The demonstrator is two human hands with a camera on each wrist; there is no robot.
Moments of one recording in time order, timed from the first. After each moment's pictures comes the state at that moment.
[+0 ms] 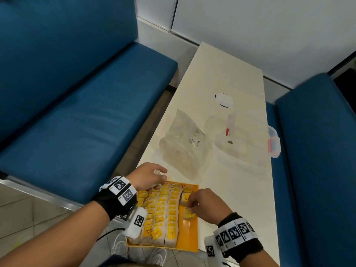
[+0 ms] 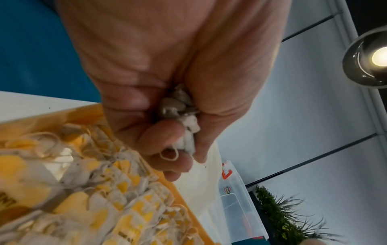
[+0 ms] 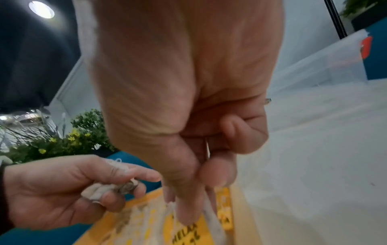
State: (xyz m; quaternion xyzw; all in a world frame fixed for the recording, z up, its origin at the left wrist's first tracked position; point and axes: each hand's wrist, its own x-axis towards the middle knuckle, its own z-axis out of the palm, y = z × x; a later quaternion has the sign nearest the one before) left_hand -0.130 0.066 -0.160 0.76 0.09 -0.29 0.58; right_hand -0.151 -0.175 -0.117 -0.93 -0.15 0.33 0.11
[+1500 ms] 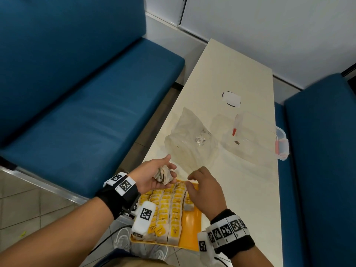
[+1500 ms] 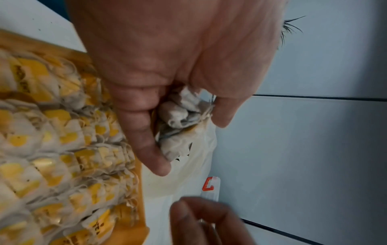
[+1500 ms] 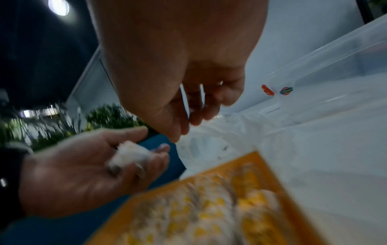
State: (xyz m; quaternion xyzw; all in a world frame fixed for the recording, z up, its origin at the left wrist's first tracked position) left_hand -0.133 0.060 -0.144 0.45 0.24 -0.33 0.79; right_hand -0.146 -0.150 -0.128 -0.97 -0.14 0.05 0.20
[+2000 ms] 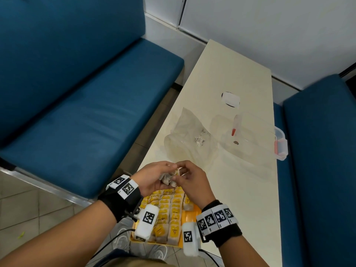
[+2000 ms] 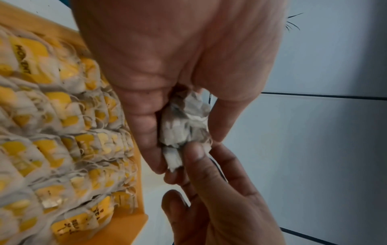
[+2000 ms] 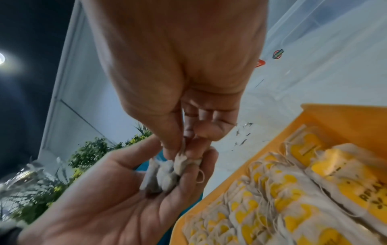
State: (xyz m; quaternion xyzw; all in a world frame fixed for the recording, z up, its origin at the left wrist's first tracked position) left_hand -0.138 0.051 -0.146 0.46 0.19 -0.31 0.81; right_hand -0.133 -0.112 -0.116 -0.87 -0.03 0.17 0.45
